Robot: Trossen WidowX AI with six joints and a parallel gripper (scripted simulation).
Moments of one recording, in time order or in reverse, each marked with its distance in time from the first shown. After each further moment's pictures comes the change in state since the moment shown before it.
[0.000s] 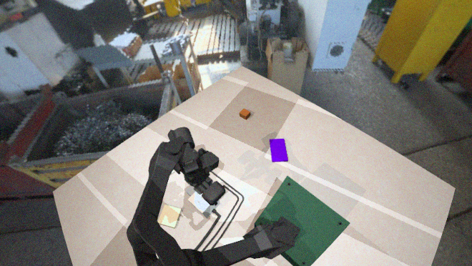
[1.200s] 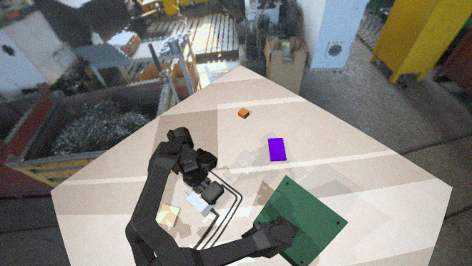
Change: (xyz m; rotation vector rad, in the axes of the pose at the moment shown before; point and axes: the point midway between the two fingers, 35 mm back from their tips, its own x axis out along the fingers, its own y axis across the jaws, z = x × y) arm 0.004 0.000 -0.002 -0.022 0.020 -0.002
